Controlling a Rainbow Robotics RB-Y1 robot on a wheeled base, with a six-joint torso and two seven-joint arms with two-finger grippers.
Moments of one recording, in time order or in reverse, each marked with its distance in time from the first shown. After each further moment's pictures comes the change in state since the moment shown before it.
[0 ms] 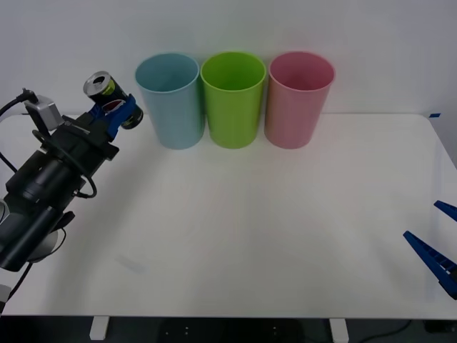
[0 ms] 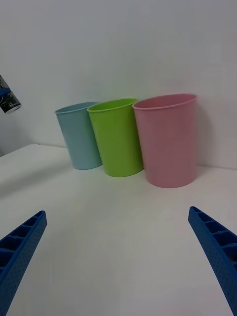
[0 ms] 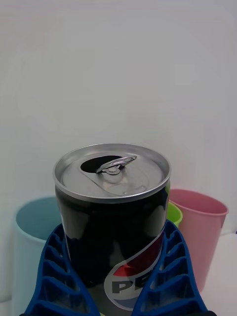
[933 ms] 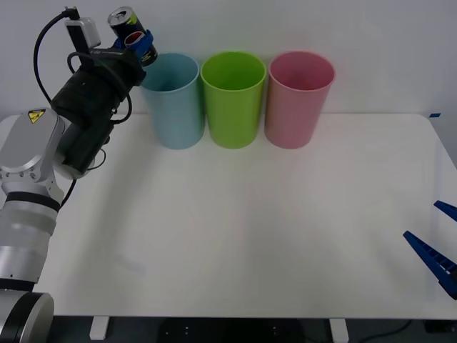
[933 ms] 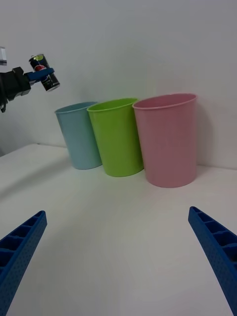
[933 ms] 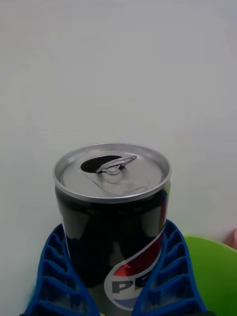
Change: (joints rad) right arm 0.000 0.000 0.000 0.000 0.000 0.000 0.000; left arm -0.498 -0.078 0.000 0.422 -0.364 0.218 0.197
